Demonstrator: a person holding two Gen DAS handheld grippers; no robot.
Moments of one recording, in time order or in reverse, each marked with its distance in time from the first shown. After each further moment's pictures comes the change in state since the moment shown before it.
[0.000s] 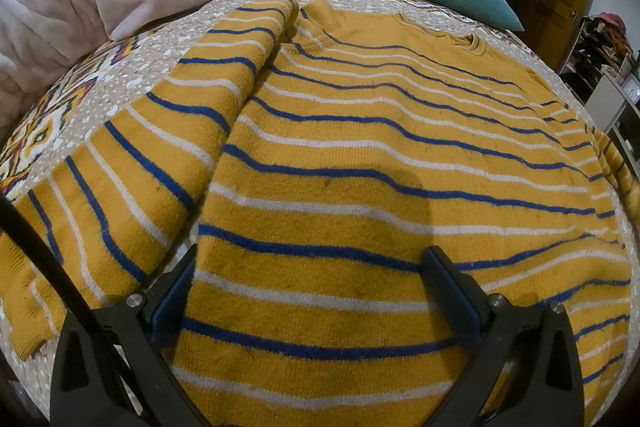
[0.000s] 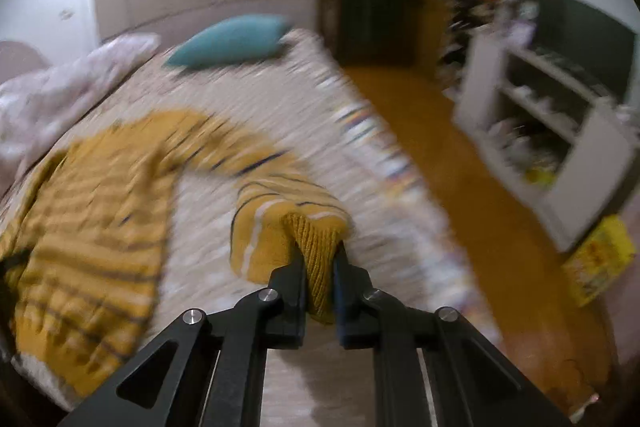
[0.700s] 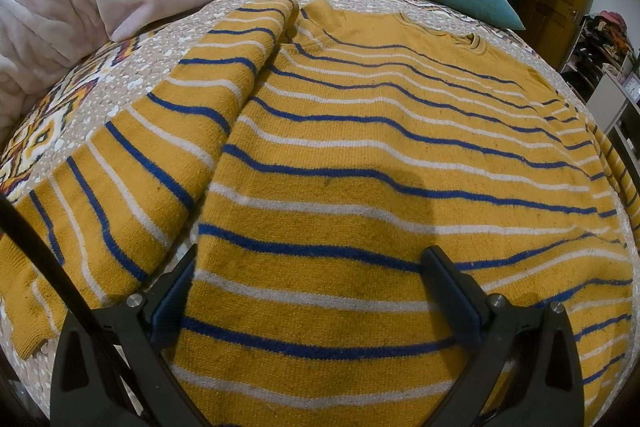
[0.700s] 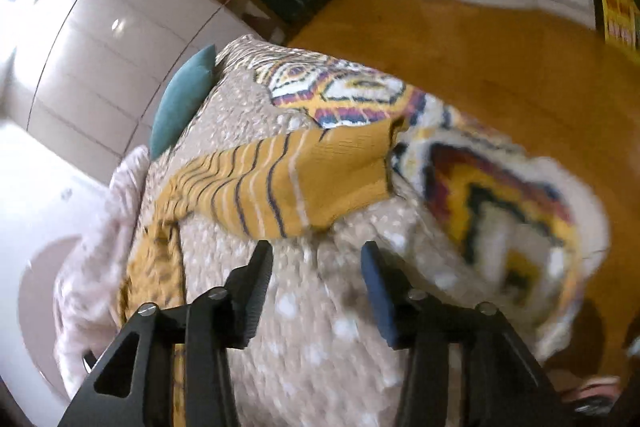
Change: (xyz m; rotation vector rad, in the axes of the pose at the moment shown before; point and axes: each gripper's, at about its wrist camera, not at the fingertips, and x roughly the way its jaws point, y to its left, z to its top) left arm 0.000 0.000 0.000 0.000 -0.004 0.000; right arm 0.074 -0.101 -0.091 0.738 0.151 0.342
